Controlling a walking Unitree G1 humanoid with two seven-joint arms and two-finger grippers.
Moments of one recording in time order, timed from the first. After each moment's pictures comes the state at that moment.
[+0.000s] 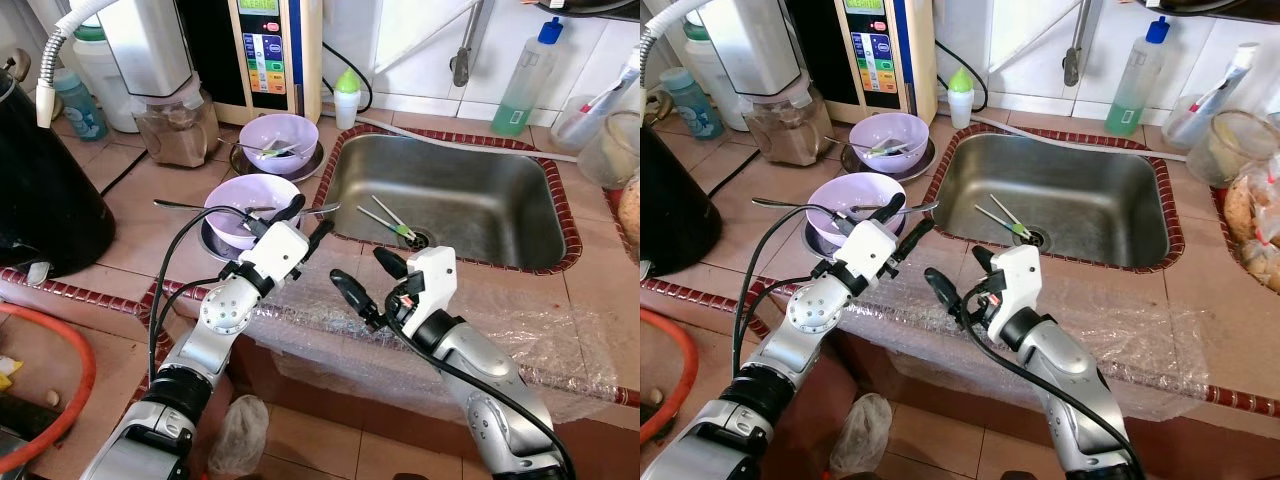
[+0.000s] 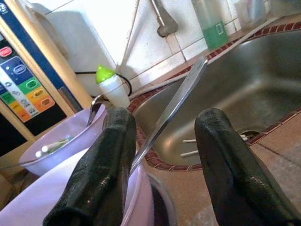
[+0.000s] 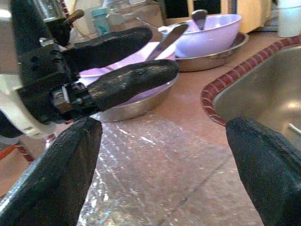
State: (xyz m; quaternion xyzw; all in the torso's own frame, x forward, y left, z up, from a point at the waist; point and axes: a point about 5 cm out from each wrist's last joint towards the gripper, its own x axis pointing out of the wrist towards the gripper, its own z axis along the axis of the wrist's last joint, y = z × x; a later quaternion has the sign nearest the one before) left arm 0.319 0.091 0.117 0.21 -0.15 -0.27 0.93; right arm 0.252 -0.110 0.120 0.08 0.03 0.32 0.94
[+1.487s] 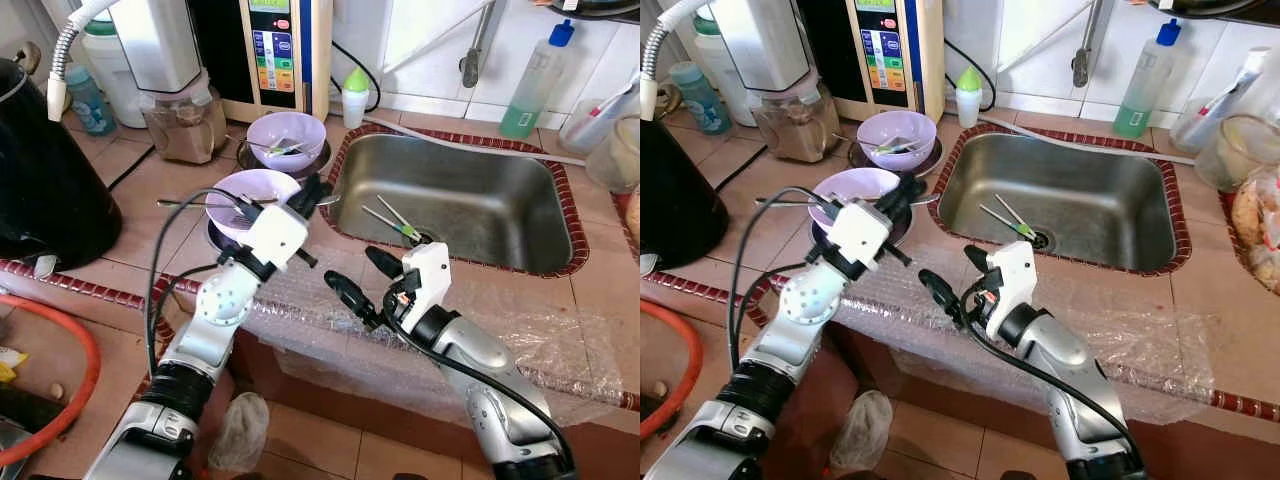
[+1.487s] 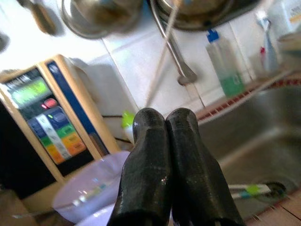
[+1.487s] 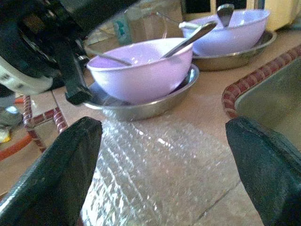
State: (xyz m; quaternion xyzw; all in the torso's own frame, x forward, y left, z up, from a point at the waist) left arm 0.315 0.088 0.160 0.18 -0.25 -0.25 0.92; right arm 0.259 -0.111 0.122 0.08 0.03 0.35 0.93
